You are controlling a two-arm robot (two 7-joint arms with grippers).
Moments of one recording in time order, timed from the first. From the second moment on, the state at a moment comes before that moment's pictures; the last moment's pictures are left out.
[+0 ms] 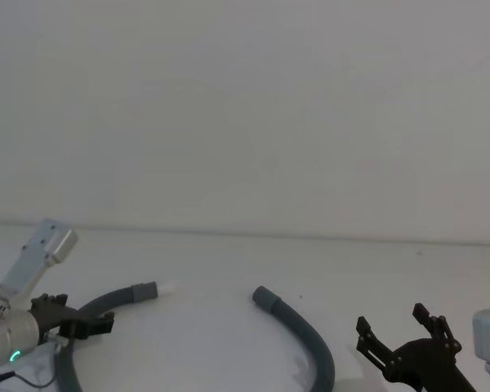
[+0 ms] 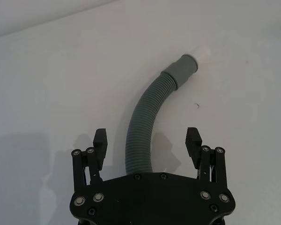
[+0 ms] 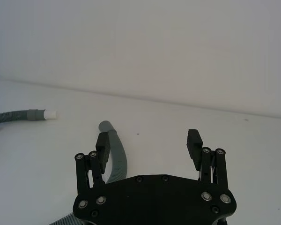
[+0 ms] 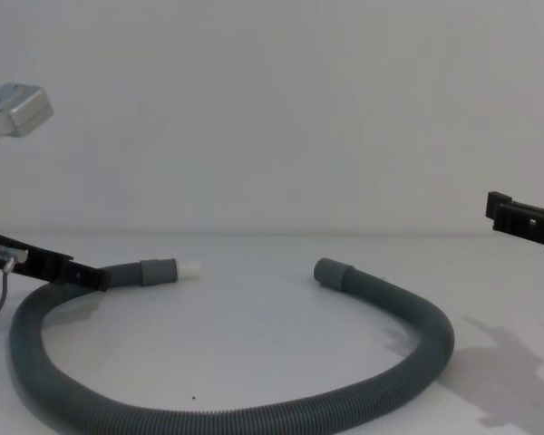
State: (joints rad) left arm -0.51 0.42 0.33 -1.35 -0.30 0.62 -0.26; right arm -0.01 0.34 -0.23 -1.77 0.29 0.03 0.07
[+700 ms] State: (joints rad) left arm -0.58 0.40 0.35 -1.24 -0.29 0.59 -0.32; right arm -0.01 0.34 -0.23 -1.77 0.29 0.03 0.07
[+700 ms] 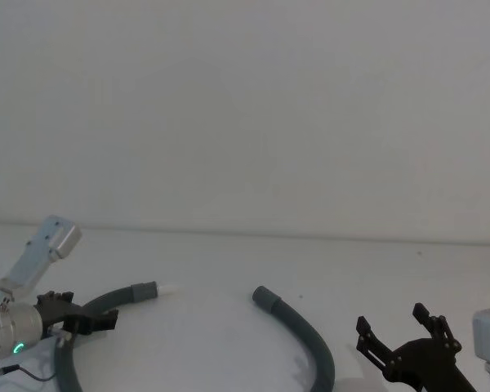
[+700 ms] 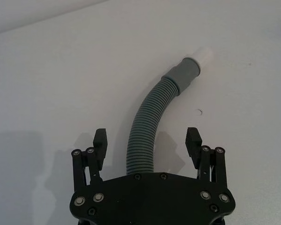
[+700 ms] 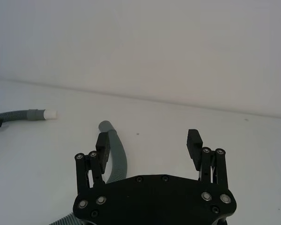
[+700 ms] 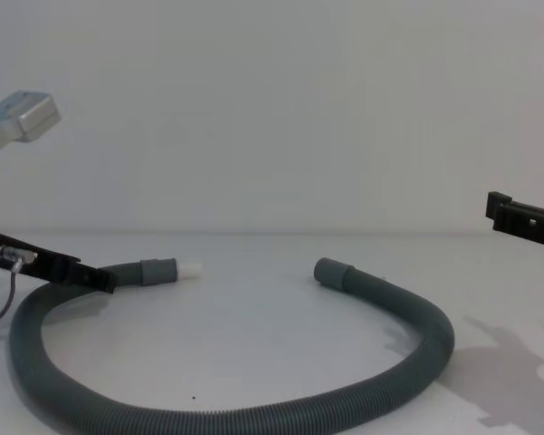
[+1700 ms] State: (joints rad) left arm -0.63 0.38 0.36 -1.15 -0.27 0.57 -0.36; right arm -0.01 0.34 -0.23 -1.77 0.29 0.03 0.07
